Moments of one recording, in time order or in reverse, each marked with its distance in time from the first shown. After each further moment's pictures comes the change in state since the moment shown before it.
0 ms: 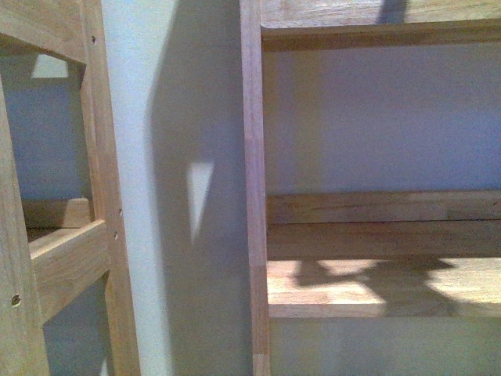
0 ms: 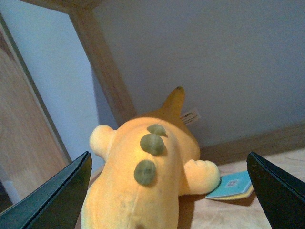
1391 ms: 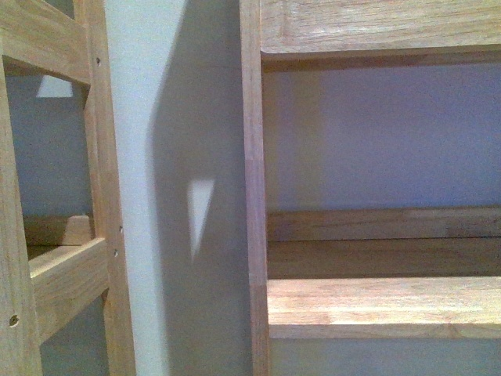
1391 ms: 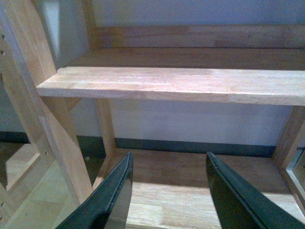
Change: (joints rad) left arm 0.000 0.000 0.000 0.000 0.000 0.000; right arm 0.092 -1.238 -1.478 -0.205 0.207 -0.422
